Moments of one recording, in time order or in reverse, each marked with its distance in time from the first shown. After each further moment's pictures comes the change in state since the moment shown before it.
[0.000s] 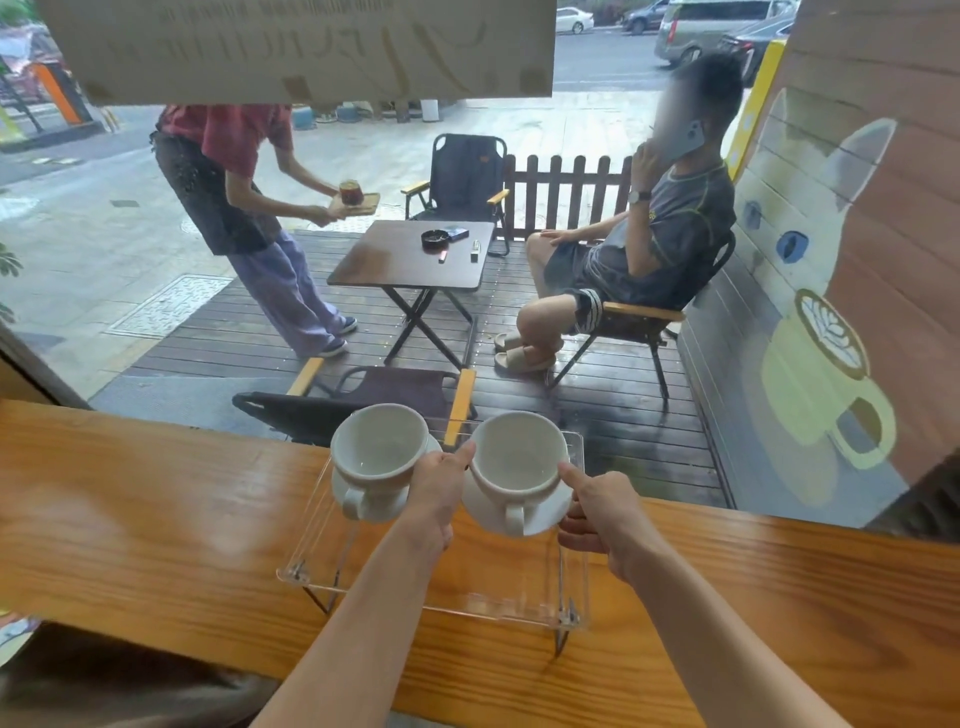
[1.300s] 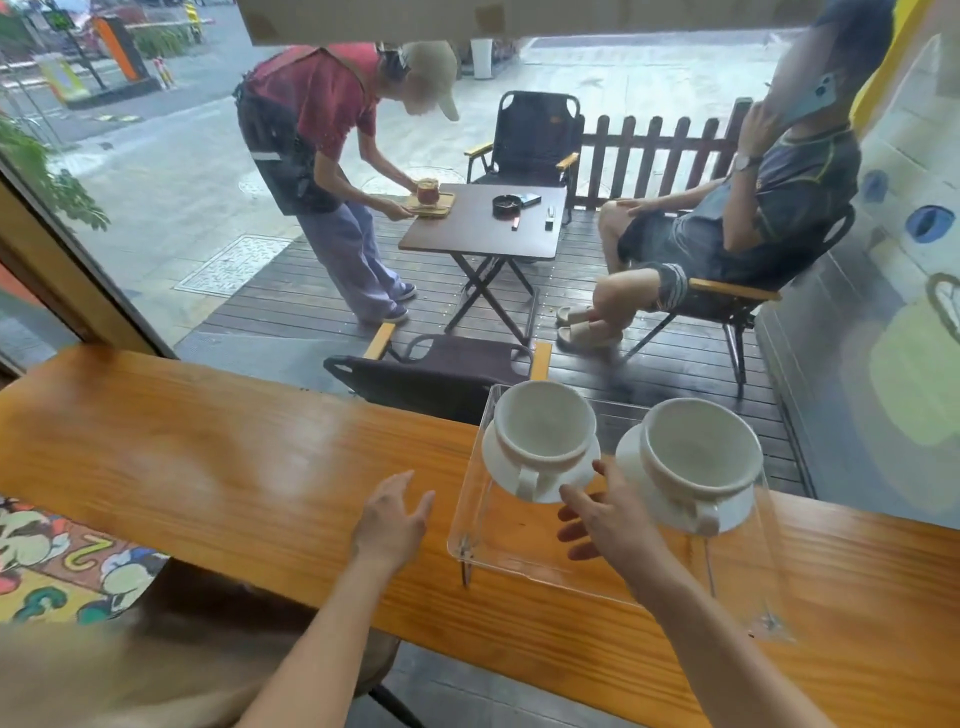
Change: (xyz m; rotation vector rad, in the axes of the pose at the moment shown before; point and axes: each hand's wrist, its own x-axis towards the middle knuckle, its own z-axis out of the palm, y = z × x) left_hand 0.047 -0.058 -0.222 0.878 0.182 0.212; right_hand -0.022 0.015 0.154 -0.192 -0.140 -0.202
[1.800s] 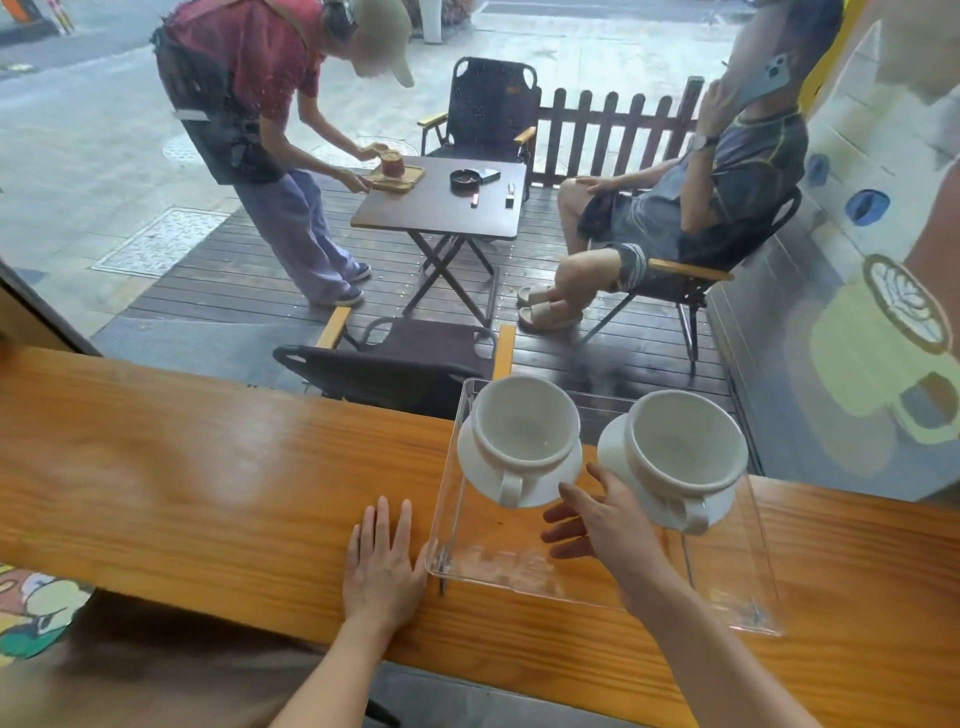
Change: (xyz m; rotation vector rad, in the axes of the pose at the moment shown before) left_hand 0.009 -0.064 0.078 0.452 -0.070 0.134; right_hand 0.007 0.010 0.004 0.245 0.042 0.067
